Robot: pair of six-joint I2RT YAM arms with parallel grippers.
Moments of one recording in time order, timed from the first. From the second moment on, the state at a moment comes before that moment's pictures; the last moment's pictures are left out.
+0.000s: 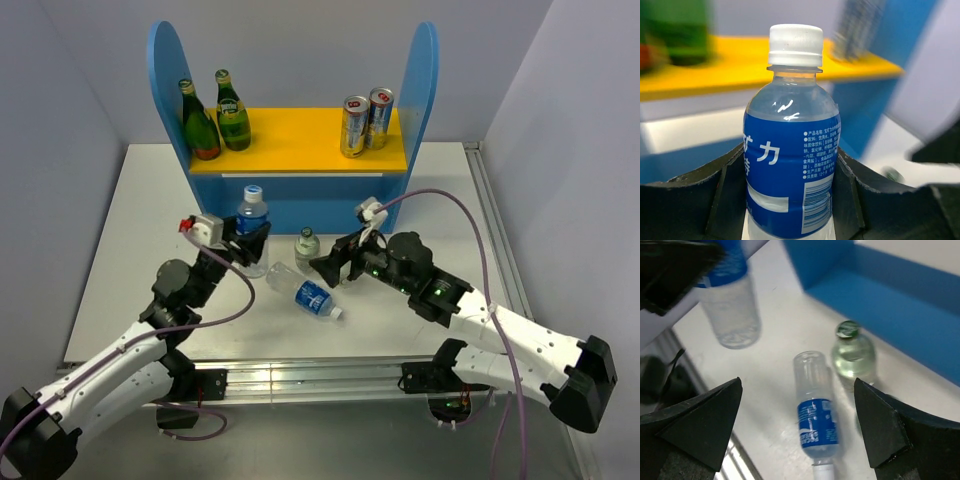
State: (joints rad) left arm -0.66 0.70 0.39 0.63 -0.19 -0.12; right arm 0.82 0.88 0.67 0.05 -0.01 0.32
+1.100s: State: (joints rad) left arm -0.65 0.81 0.53 0.75 0.36 -0.54; right arm 0.98 1.10 0.72 0.42 -0.17 0.38
